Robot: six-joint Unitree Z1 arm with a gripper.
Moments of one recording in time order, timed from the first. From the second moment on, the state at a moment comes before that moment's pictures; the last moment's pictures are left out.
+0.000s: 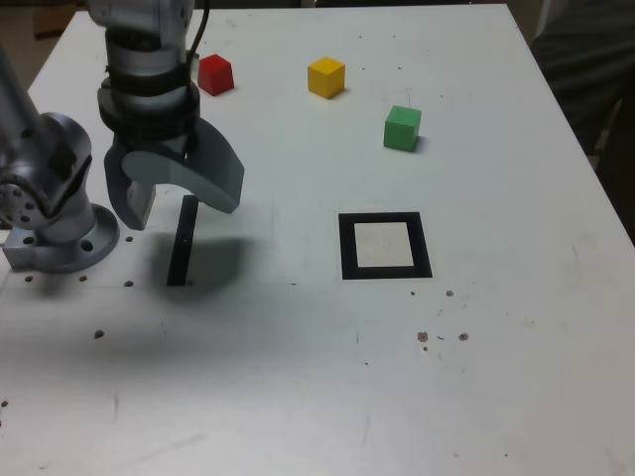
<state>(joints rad) -0.14 1.44 -0.77 1.07 0.03 -0.11</state>
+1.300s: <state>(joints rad) 0.25 1.41 -0.84 1.11 0.08 0.16</state>
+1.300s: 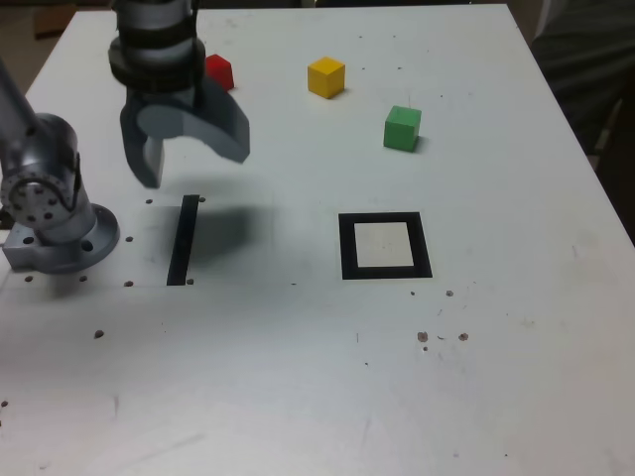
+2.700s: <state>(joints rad) 1.08 1.73 -1.23 1.13 0.13 0.56</state>
